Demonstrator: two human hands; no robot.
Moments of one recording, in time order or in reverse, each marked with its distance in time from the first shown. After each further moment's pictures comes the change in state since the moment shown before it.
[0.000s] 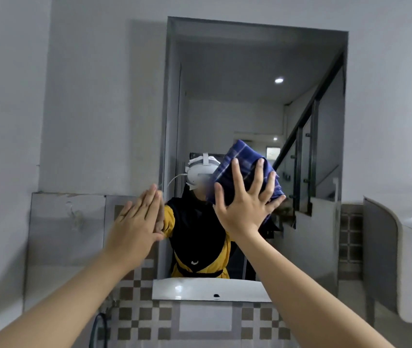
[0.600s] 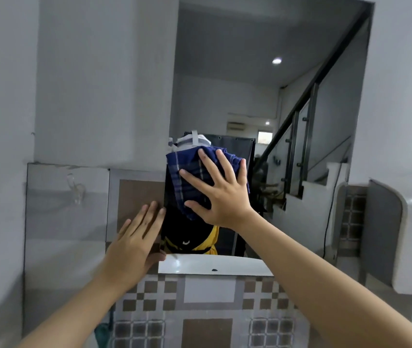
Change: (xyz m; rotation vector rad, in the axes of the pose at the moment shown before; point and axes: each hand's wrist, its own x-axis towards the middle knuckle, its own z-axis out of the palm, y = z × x) left_hand -0.074 -0.004 0.037 -0.181 -0.094 0.033; right_hand -0.023 -0.017 0.012 -0.187 -0.099 -0.777
